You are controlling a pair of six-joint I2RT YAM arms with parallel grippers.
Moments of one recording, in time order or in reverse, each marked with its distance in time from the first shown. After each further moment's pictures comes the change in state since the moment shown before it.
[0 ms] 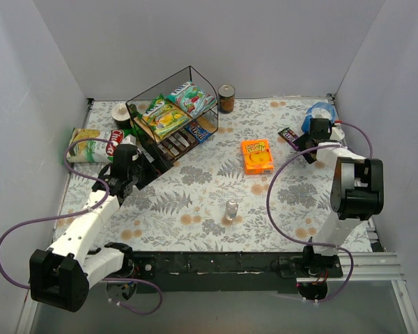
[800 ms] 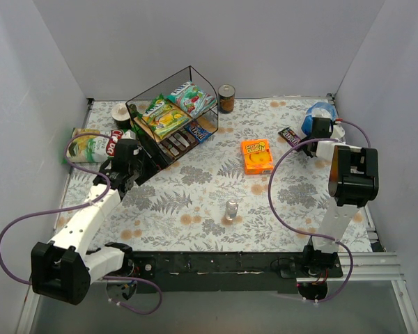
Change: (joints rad) left arm 0.000 0.054 0.061 -0.016 -0.043 0.002; right arm -0.053 0.185 0.068 0.156 -0.024 -0.039
